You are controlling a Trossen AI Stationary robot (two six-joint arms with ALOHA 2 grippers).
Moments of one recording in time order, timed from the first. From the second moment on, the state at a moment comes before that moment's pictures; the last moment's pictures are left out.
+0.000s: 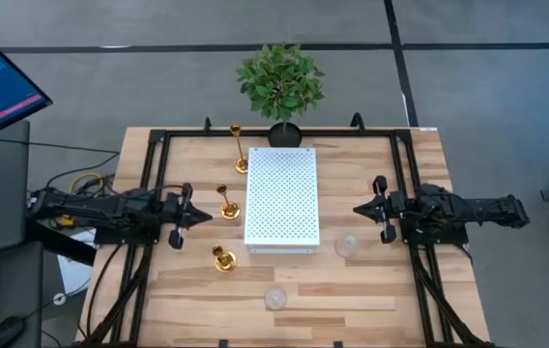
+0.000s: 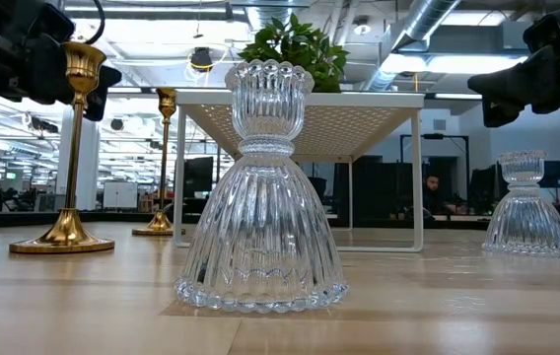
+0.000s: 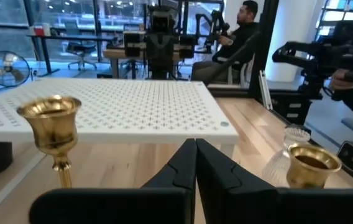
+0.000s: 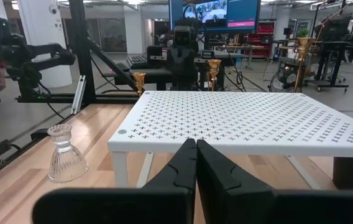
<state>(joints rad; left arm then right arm) -0.09 0.04 0.01 0.16 -0.02 0.00 0.03 0.01 0.02 -0.01 0.00 -0.01</state>
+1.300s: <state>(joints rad) -0.07 0.21 0.03 0.39 -0.56 0.34 0.01 0.01 0.02 0.01 0.13 -0.03</state>
